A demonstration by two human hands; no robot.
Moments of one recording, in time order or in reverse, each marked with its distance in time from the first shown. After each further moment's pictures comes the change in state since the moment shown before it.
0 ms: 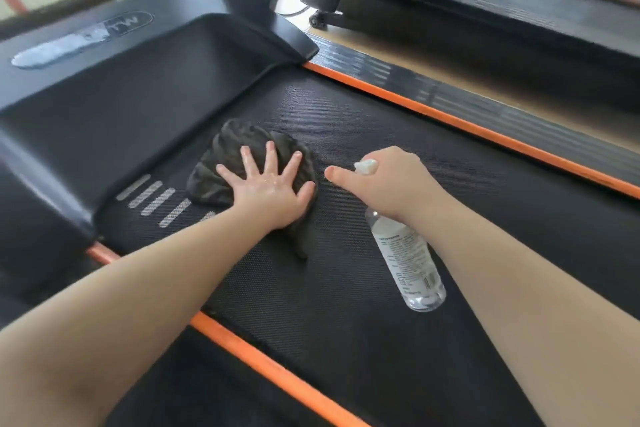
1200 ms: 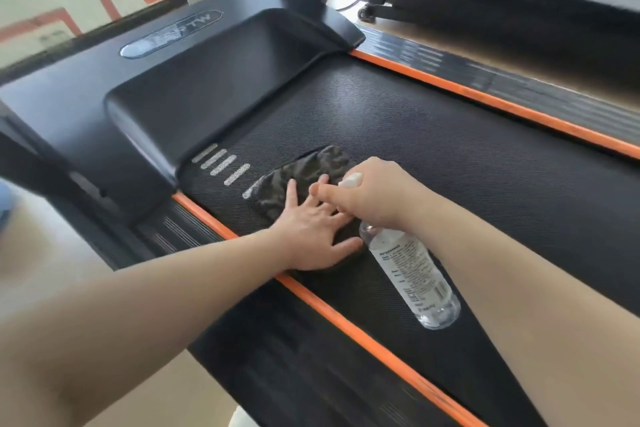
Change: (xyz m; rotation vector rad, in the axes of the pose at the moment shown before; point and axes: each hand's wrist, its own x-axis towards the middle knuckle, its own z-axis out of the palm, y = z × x) left_hand -0.125 -0.004 0.018 0.111 -0.070 0.405; right_hand -0.065 -0.040 0.031 -0.039 -0.256 -0.239
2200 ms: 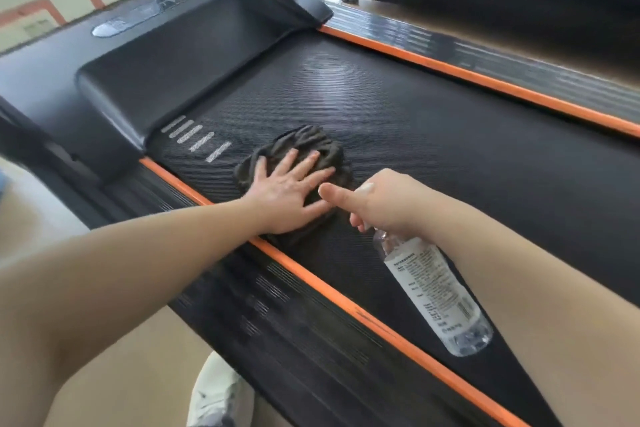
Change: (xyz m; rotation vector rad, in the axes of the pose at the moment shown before) left_hand -0.010 0.046 0.000 -0.040 0.019 -0.152; right_hand -0.100 0.065 -0.011 0.002 -0.197 0.140
